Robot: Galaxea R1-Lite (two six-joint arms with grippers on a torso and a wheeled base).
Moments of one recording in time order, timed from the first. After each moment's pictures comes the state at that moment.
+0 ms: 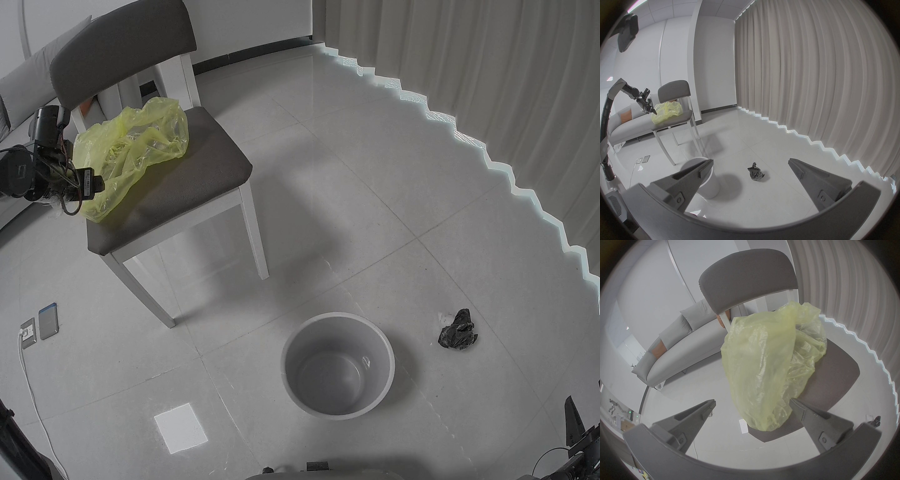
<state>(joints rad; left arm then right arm) 0.11 1.84 -1.67 0.29 0.25 0.04 0.00 0.02 -0.02 0.00 -0.07 0.04</state>
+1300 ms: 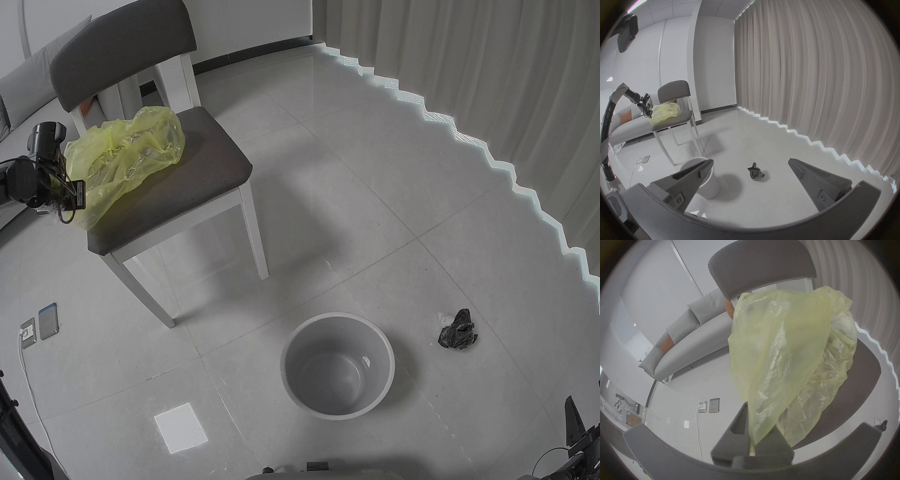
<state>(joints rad) 0.20 1.94 -1.74 0.30 0.27 0.04 0.00 0.02 -0.02 0.00 -0.08 0.04</state>
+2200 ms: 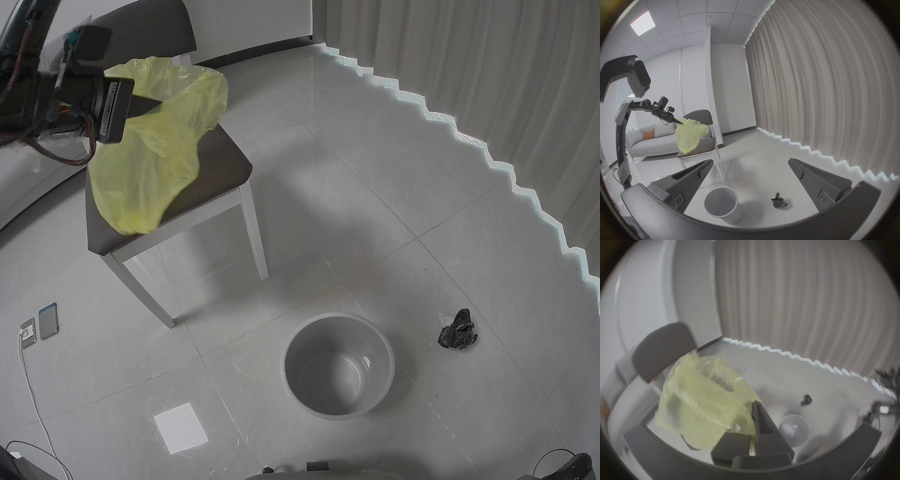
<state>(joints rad) -0.43 1.50 -1.77 0.55 -0.01 0.25 0.00 0.17 -0.31 -0.10 0.16 0.11</state>
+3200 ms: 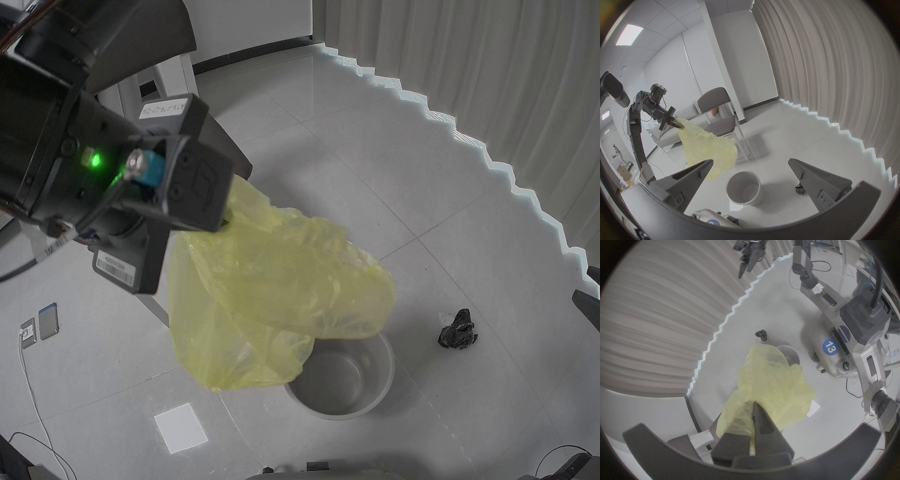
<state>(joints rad) -0.94 1.64 -2.00 1.10 0.35 1.26 0.10 0.75 -0.56 -0.10 0.35 0.10</state>
